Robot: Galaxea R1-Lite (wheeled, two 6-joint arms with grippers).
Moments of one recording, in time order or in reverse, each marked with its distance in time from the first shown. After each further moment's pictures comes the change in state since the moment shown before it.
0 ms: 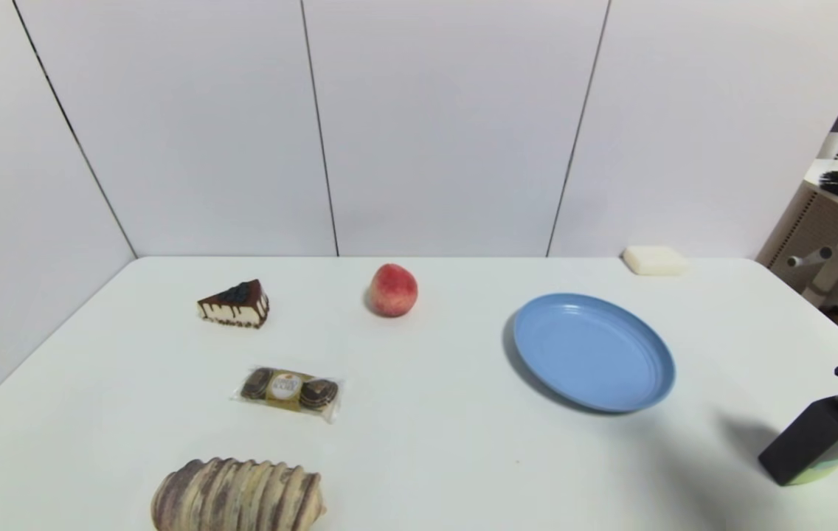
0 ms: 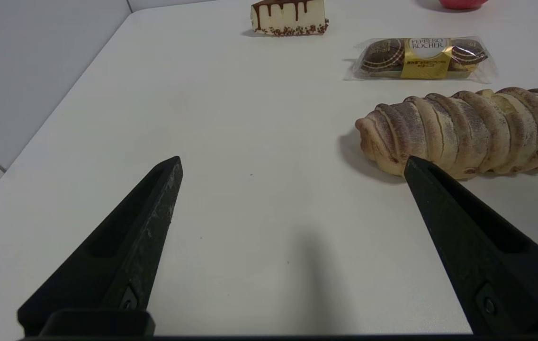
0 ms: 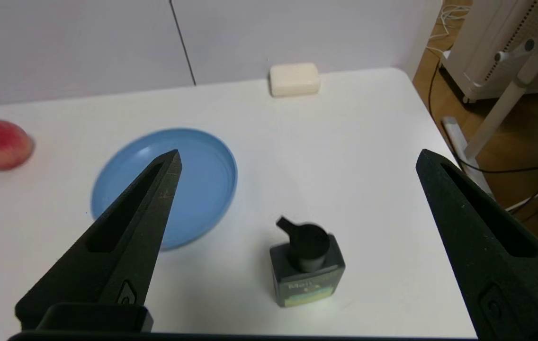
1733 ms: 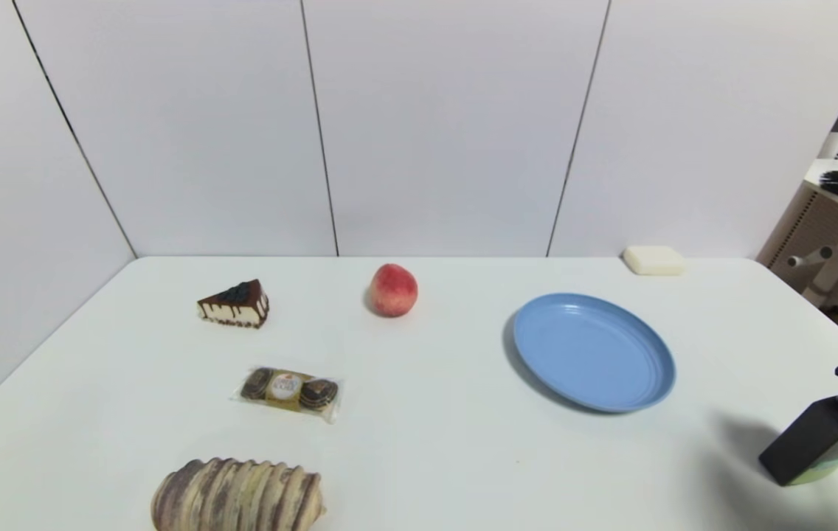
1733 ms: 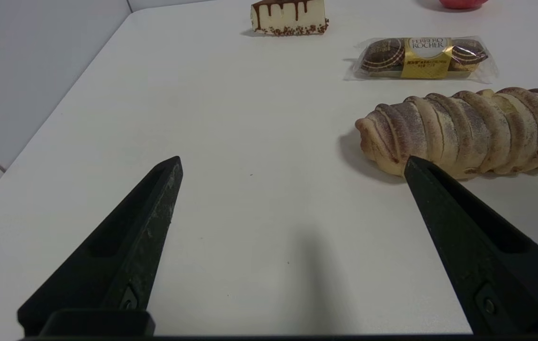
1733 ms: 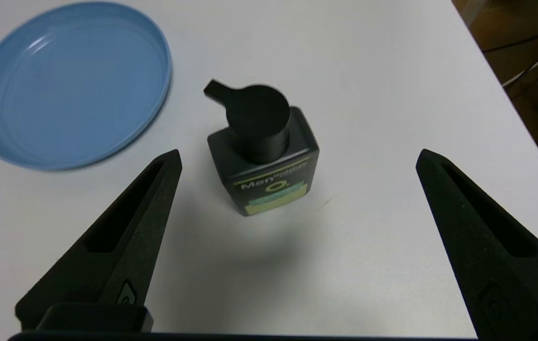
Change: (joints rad) left arm 0.000 0.000 0.000 0.000 0.000 0.000; right arm -0.116 -0.036 0.343 -0.033 0.007 -0.026
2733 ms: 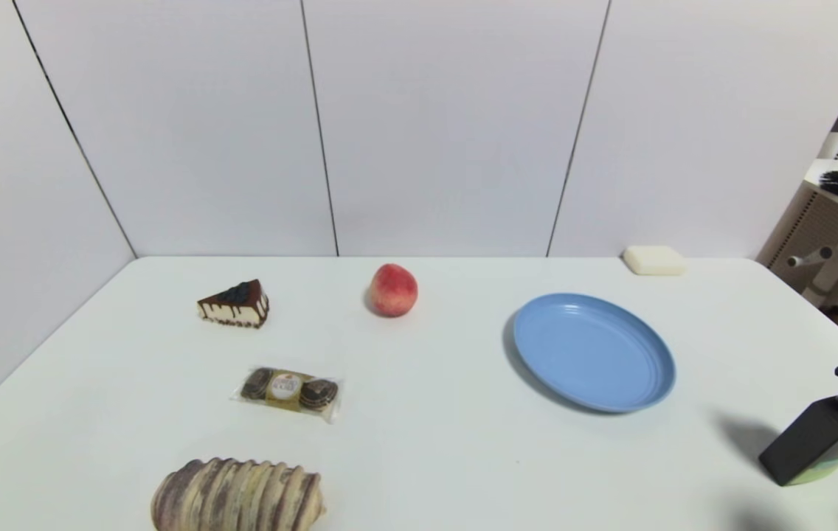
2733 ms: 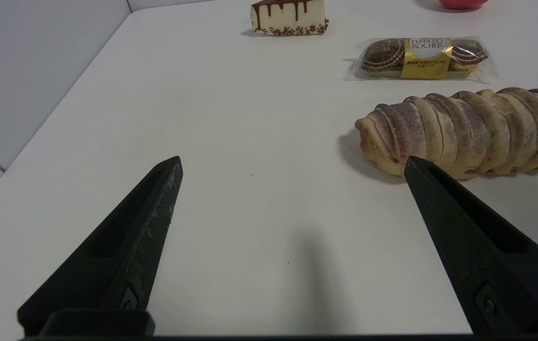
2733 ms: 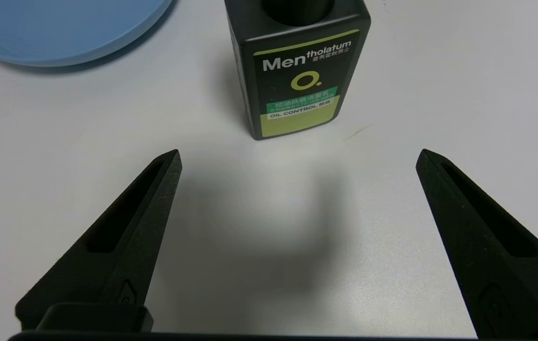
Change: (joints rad) left arm 0.000 0.000 0.000 0.000 0.000 0.000; right arm 0.074 -0.143 0.271 -0.107 0.000 -0.031
